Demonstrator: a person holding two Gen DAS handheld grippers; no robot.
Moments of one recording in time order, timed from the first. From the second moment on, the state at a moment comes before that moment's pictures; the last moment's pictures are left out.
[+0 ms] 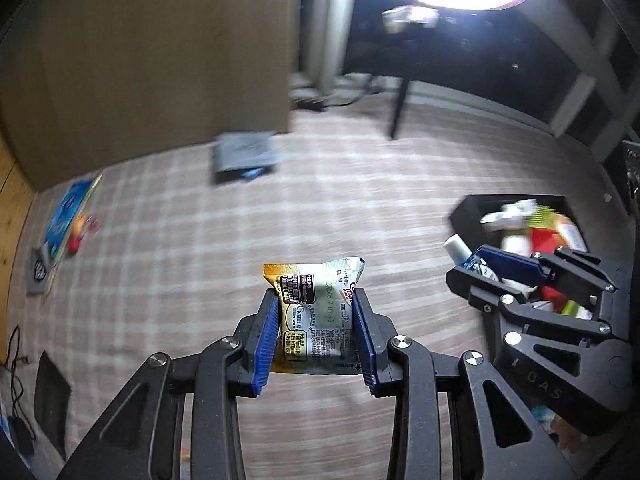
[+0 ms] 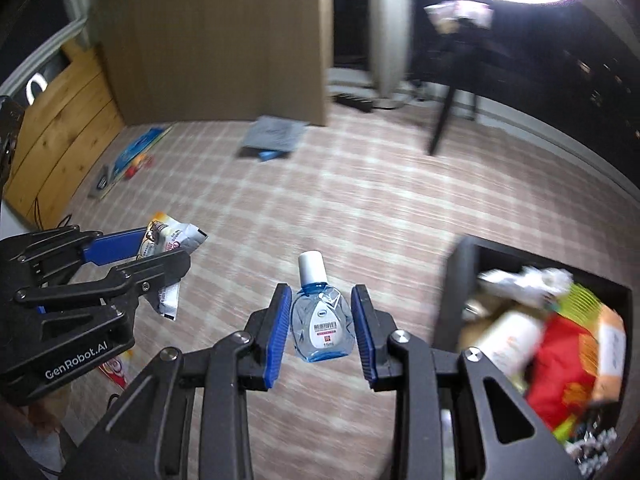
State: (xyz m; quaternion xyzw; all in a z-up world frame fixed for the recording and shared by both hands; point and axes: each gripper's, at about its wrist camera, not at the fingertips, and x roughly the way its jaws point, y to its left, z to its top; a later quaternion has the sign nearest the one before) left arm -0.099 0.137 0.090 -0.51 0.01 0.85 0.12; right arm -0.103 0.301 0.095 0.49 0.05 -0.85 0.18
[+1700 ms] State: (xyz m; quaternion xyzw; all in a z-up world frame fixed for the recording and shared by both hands) left arm -0.056 0.220 0.130 -0.49 0.06 0.86 0.16; right arm -0.031 0.447 0.143 0.45 -0.03 -0.89 0.04
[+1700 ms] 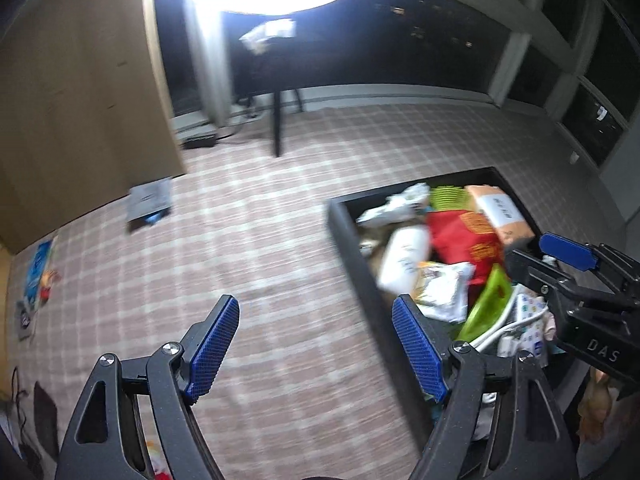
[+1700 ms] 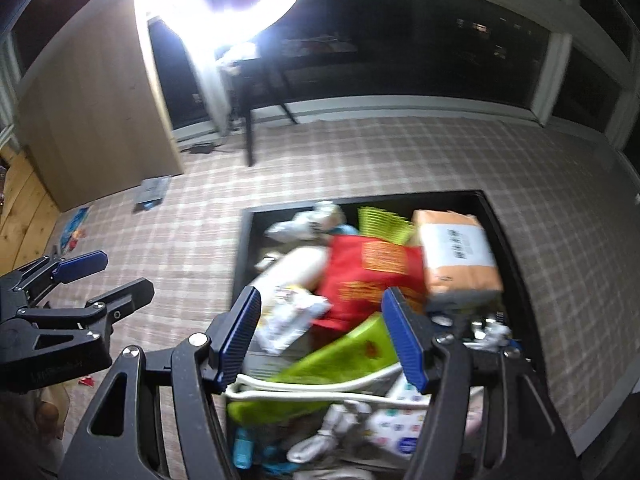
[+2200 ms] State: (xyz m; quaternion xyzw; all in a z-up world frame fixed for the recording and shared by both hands) left arm -0.024 0.078 0.146 -0.48 0.02 0.87 0.08; right arm -0.020 0.314 0.147 0.45 0.01 -0.89 0.10
